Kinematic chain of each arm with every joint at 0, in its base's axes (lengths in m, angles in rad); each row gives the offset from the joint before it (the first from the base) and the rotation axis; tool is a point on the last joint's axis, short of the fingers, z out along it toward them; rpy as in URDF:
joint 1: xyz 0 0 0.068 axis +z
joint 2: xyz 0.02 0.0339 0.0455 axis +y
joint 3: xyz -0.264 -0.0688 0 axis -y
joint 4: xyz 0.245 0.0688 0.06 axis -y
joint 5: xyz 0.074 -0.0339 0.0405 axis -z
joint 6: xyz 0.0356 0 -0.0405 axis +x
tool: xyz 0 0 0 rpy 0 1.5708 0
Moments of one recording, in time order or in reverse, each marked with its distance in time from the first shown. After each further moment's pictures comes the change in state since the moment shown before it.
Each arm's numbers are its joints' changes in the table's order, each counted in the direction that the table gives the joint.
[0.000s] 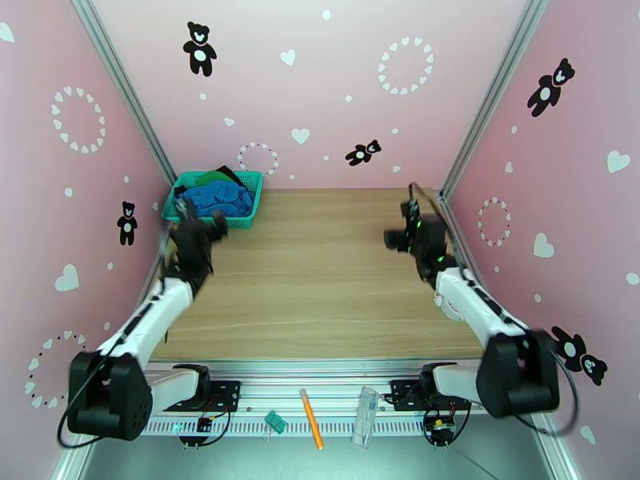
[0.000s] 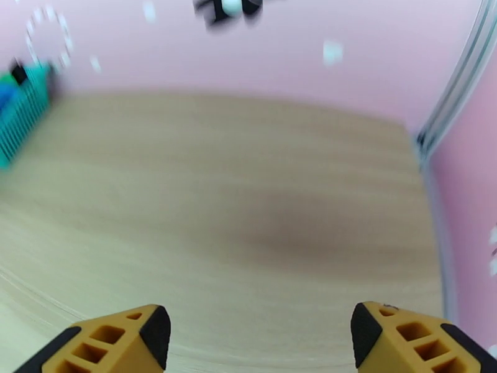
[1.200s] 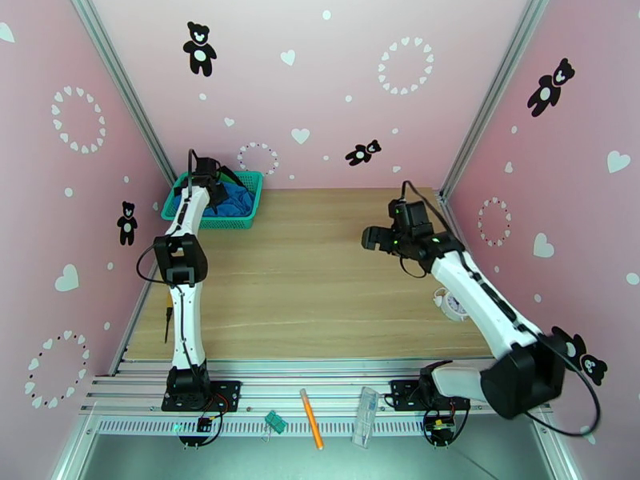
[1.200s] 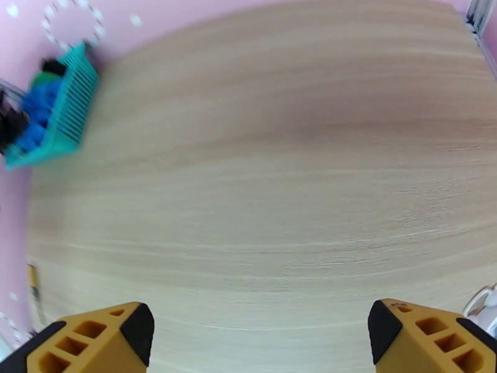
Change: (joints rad) left arm 0.155 1.254 1.427 -0.840 0.294 -0.079; right arm 0.196 0.005 0.238 -0.511 -0.023 0.513
